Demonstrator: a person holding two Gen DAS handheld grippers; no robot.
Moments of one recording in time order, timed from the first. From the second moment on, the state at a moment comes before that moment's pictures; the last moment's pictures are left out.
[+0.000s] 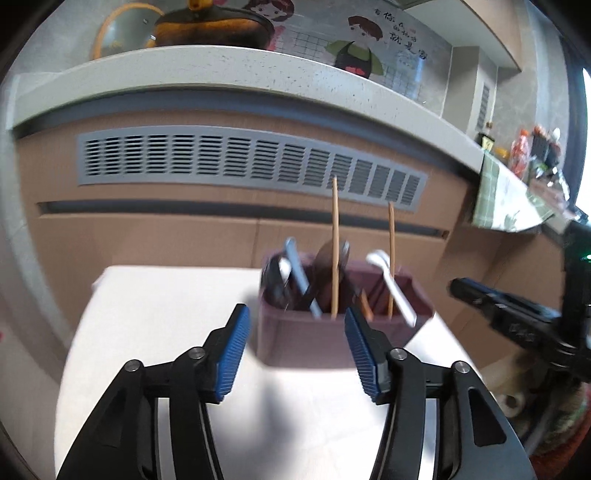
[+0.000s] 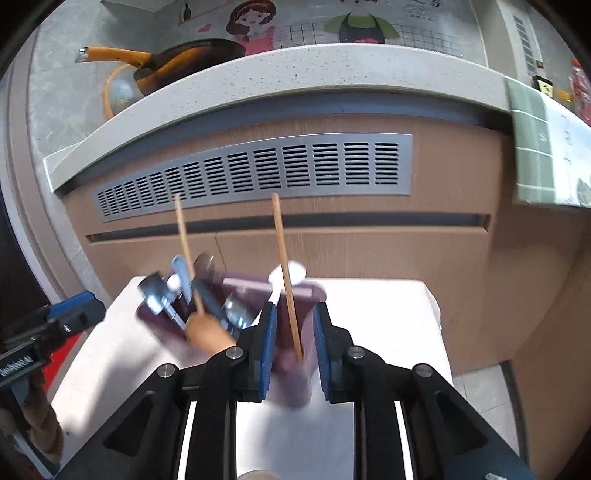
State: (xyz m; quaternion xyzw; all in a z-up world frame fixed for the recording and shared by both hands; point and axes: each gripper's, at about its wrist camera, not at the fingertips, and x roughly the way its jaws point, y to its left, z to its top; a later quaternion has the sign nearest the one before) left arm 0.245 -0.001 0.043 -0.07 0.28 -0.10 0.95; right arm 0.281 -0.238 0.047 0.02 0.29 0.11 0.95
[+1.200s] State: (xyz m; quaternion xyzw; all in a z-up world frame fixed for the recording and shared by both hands) left arm 0.099 -0.018 0.032 -0.02 0.24 -0.02 0.97; right arm 0.098 -0.222 0.022 -0.03 0.24 0.11 0.96
